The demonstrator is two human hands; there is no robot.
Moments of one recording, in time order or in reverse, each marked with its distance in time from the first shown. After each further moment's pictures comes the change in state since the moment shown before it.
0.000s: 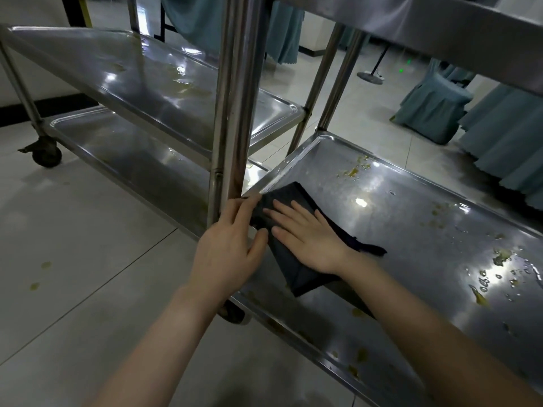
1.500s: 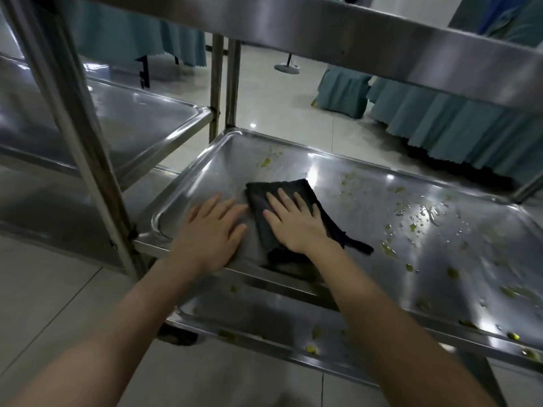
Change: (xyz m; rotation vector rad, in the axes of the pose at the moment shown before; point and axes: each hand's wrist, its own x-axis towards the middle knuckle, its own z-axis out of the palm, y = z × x) left_hand 0.070 0.037 0.091 0.363 -0.402 0.275; right_hand -0.064 0.075 -0.035 0.017 0.070 0.619
